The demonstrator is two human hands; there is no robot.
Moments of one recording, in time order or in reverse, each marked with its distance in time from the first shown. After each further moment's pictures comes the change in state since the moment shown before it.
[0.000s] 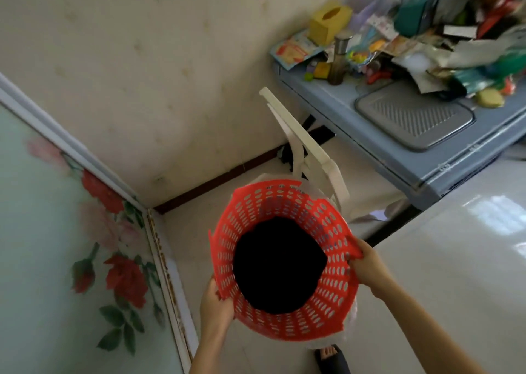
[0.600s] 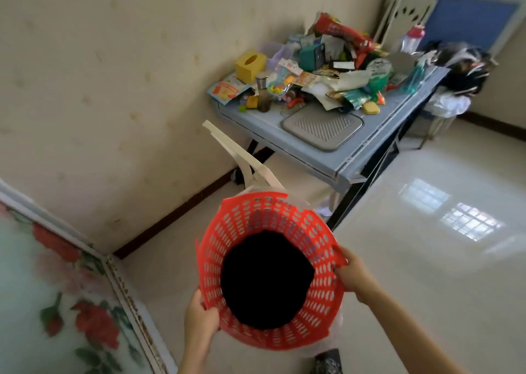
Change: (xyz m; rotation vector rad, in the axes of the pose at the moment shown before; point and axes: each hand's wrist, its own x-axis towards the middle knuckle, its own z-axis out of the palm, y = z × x) left_hand -0.111 0.020 -0.028 0.150 -0.120 0.098; right_hand -0.164 0.035 -0.030 0.187 0.279 0.044
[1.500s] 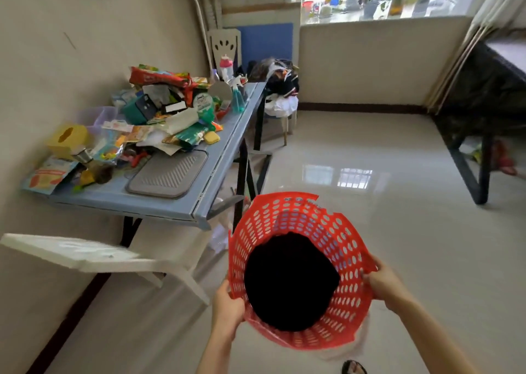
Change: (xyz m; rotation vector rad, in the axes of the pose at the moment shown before) left_hand -0.142 0.107 0.322 0.205 -0.567 0.323; right_hand -0.084 0.178 -0.323 0.543 0.524 0.223
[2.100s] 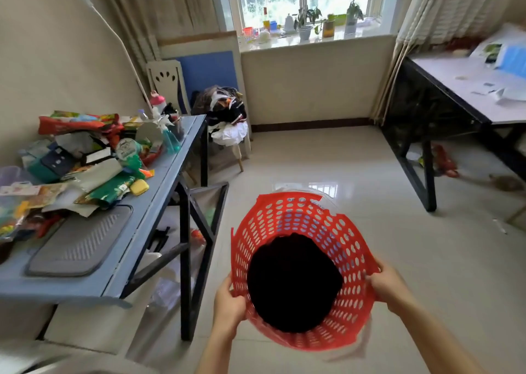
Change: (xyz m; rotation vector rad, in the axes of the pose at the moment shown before) left_hand 0.041 0.156 0.250 0.047 -0.228 0.087; right_hand 0.141 -0.065 -0.212 0.106 0.126 -0.080
